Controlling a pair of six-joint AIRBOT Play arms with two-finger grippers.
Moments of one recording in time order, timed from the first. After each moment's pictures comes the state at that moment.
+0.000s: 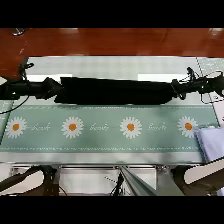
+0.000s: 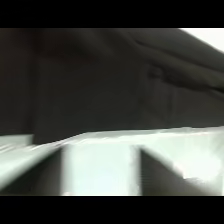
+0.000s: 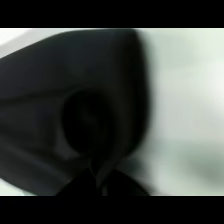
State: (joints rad) left arm 0.17 -1.25 0.95 0.73 -1.03 -1.25; right arm -0.32 -1.80 1.32 -0.79 1.21 1.29
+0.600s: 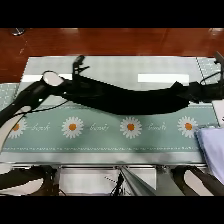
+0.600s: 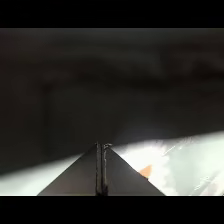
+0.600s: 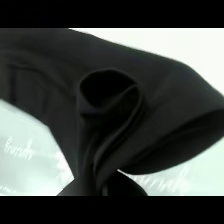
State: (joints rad) left arm -0.41 -1.44 1.11 0.71 -0.81 -1.25; right arm -0.31 -0.94 0.97 -0.92 1.37 1.33
